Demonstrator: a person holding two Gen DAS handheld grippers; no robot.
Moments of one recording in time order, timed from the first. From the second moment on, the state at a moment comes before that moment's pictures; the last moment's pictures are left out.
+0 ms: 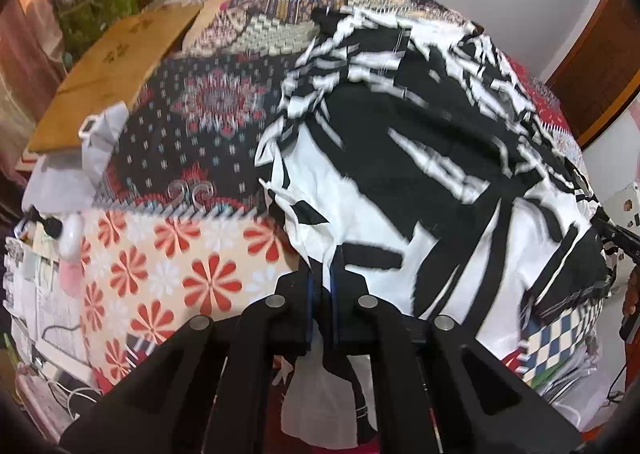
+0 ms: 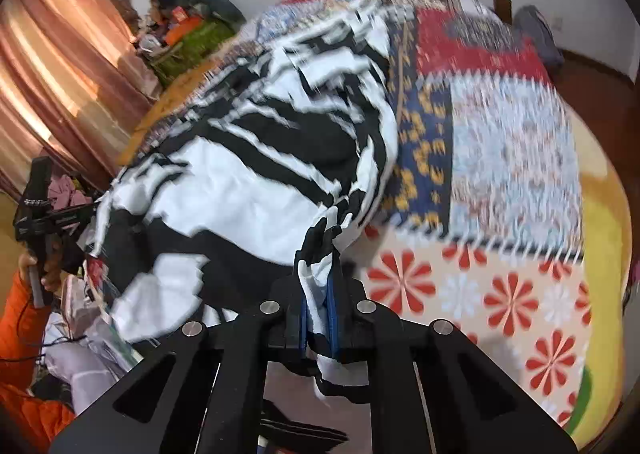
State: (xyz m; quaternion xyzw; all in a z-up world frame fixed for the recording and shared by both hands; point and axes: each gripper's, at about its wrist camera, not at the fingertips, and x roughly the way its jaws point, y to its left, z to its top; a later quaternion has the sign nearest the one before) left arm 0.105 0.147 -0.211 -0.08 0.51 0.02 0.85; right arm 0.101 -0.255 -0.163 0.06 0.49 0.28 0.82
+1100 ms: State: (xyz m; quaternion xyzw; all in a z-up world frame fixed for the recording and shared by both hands) left arm 0.225 0.220 -0.203 -0.13 0.49 0.08 0.86; right arm 0.228 -0.284 -0.142 0.05 0.45 0.18 0.87
